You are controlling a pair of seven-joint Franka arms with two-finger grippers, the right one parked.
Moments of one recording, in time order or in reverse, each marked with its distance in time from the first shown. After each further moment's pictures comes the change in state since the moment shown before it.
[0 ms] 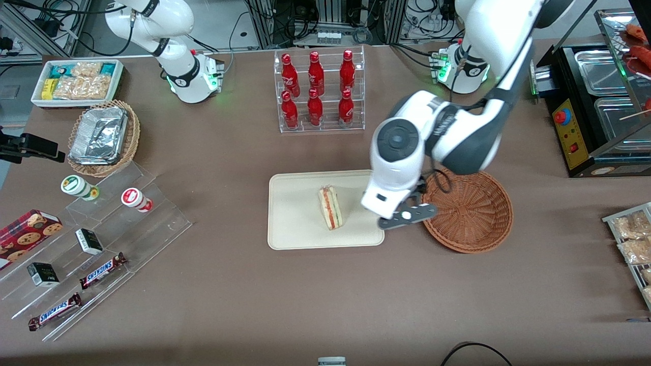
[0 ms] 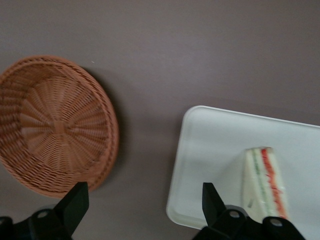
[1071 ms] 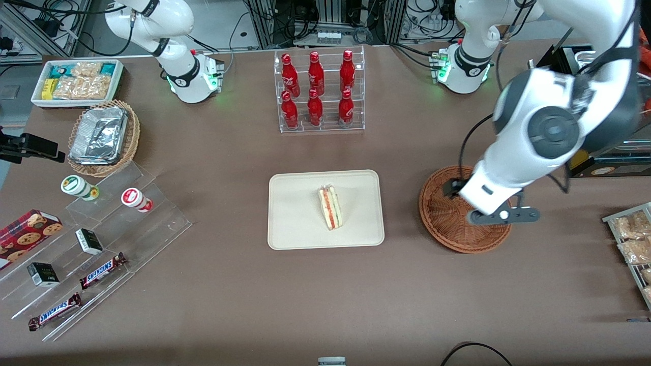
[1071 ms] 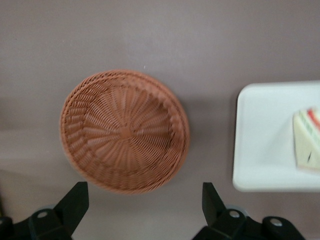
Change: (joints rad) arm 0.255 -0.250 0.048 -0.154 -0.184 -0.085 0.570
